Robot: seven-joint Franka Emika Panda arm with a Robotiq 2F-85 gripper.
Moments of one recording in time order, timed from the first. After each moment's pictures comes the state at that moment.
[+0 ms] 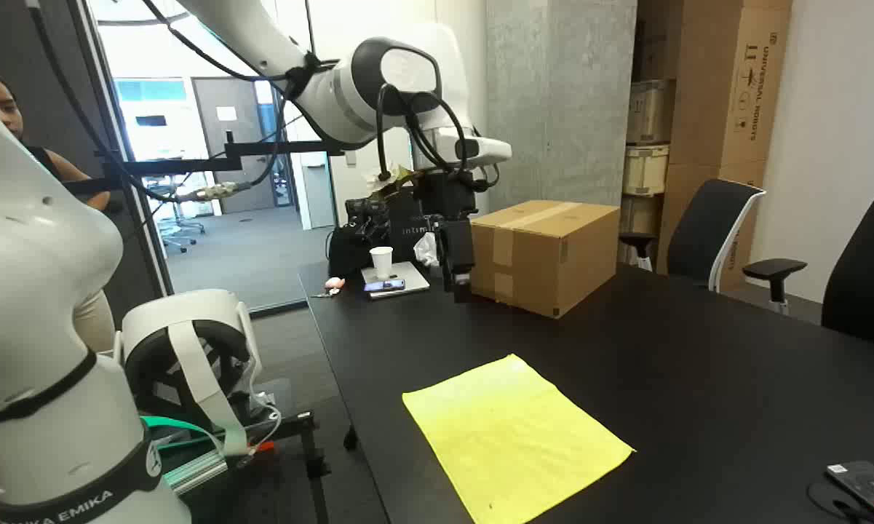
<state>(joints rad) -0.09 -0.23 0.22 -2.47 -0.25 2.16 0.51</state>
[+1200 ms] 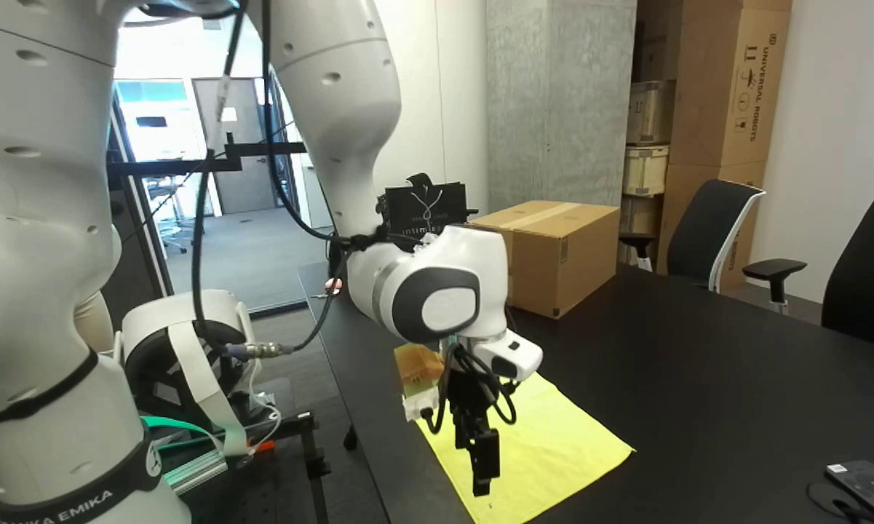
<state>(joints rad) -0.07 0.37 -0.02 -2.54 -0.33 2.82 0.39</state>
